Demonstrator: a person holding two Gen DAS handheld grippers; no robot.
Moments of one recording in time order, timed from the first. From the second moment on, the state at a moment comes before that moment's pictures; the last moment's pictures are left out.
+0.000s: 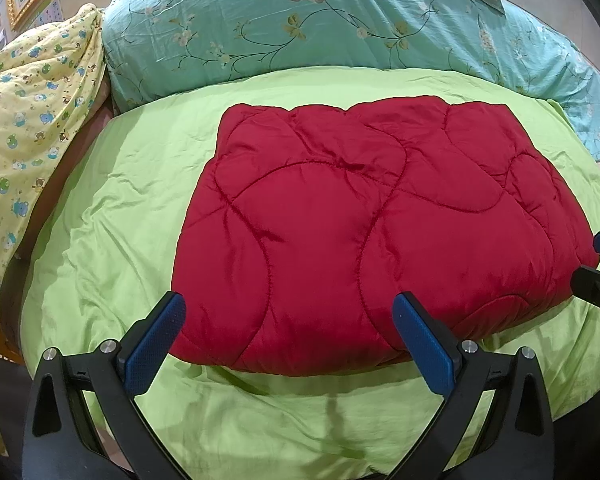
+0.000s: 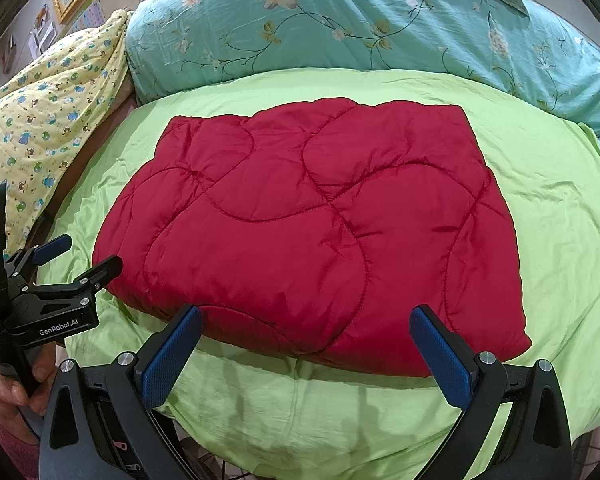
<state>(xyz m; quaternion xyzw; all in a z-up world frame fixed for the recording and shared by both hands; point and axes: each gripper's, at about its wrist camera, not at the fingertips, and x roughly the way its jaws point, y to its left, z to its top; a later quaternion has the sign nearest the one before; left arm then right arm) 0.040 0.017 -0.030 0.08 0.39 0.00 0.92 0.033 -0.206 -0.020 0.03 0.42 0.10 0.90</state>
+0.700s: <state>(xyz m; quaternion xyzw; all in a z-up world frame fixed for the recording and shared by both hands) 0.044 0.019 -0.033 0.07 0.39 0.00 0.92 0.037 -0.209 -0.025 0.03 0.43 0.09 0.90</state>
